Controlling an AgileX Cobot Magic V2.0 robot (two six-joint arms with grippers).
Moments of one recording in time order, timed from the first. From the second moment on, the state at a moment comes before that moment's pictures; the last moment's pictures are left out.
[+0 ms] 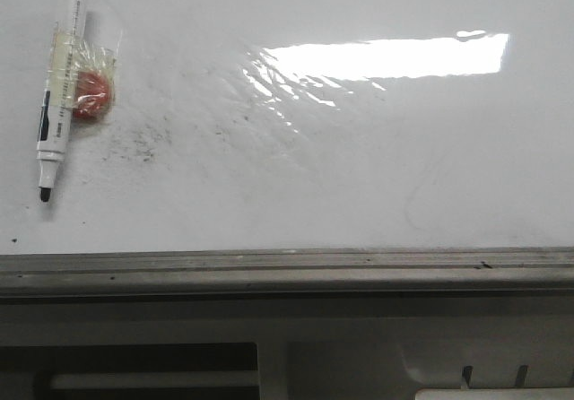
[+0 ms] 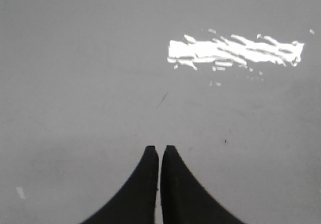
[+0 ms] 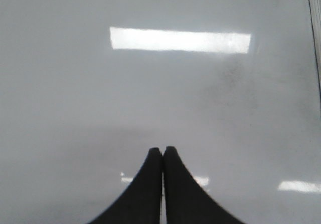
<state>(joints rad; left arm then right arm) -0.03 0.02 -0.10 -0.03 0.16 -0.04 -0.06 -0.01 -0.07 -0.06 0.19 -0.05</state>
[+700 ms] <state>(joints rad) -0.03 0.19 -0.21 -0.04 0.00 -0.04 -0.06 0.12 -0.16 0.03 0.28 -0.05</state>
